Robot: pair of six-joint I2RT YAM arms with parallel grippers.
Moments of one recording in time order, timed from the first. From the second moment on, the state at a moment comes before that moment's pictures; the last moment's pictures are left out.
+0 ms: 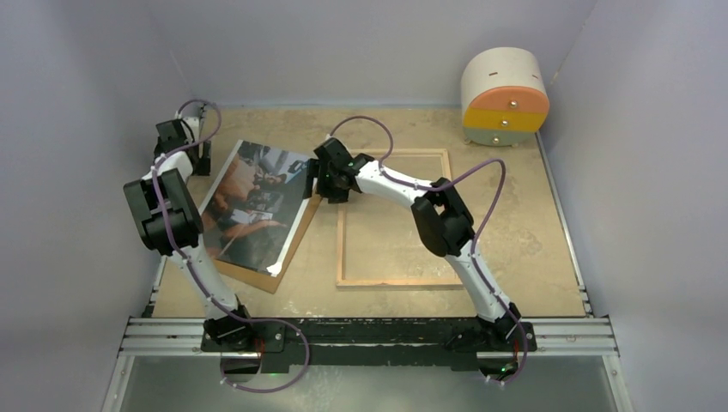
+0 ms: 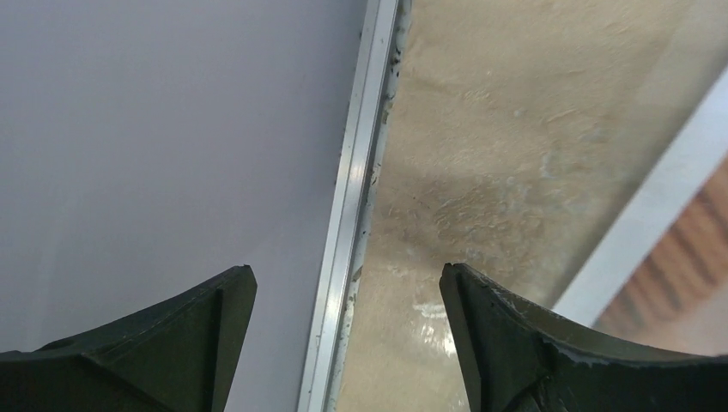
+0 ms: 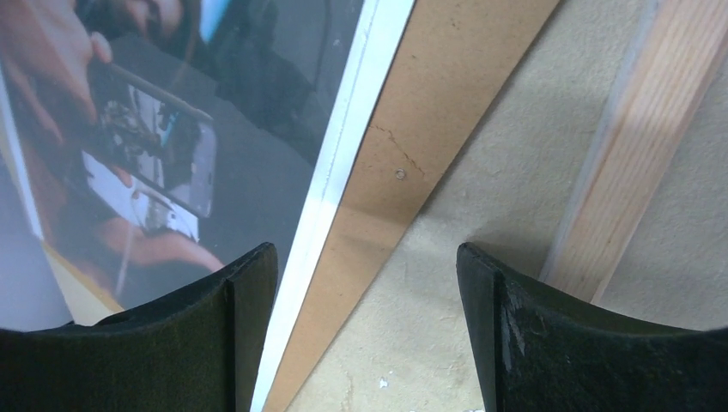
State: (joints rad) left arm 0.40 2.01 1.43 -0.16 -0.13 0.37; right arm 0.79 2.39 1.99 -0.52 -0.06 0.82
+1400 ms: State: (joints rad) left arm 0.32 1.96 1.19 0.01 -0.09 0.48; right arm 0.65 2.60 2.26 -0.34 -0.05 0.86
